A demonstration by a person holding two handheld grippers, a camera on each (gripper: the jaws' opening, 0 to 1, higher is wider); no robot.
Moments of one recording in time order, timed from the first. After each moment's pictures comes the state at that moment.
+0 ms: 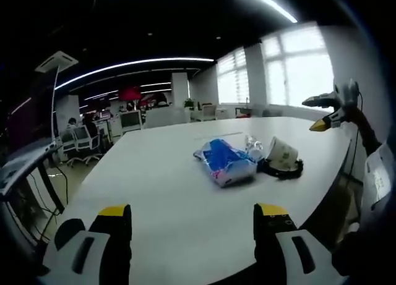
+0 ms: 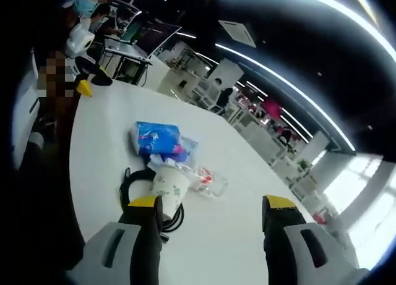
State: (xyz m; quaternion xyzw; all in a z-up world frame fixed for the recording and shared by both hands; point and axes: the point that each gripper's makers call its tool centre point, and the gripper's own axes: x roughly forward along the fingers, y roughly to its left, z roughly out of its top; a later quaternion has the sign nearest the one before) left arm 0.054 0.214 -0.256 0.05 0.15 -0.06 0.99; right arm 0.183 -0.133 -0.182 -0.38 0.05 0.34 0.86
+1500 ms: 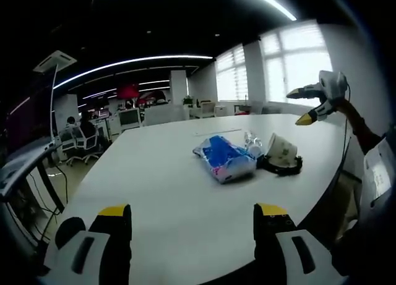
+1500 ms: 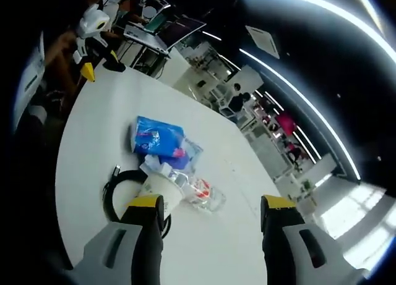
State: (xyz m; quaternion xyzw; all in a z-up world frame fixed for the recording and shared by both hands) left arm 0.052 0.215 -0.262 0.06 0.16 -0.06 0.98; right arm 0.216 -0.098 -0.179 -0.44 0.02 0.38 0.81
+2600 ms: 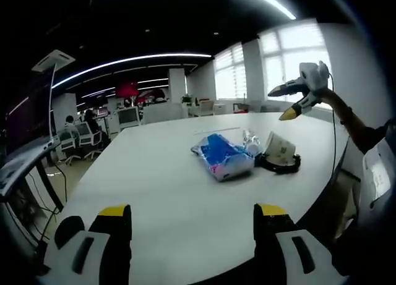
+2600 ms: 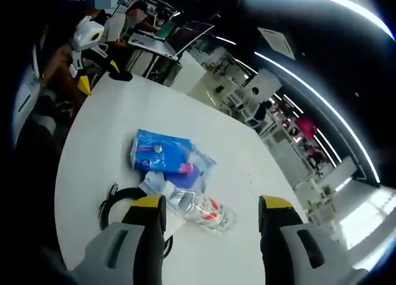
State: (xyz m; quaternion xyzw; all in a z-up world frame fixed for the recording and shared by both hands) left arm 0.050 0.212 -0.262 0.06 0.17 -0.07 0.98; right arm 0.243 -0.055 -0.182 -0.43 0.04 0.45 0.78
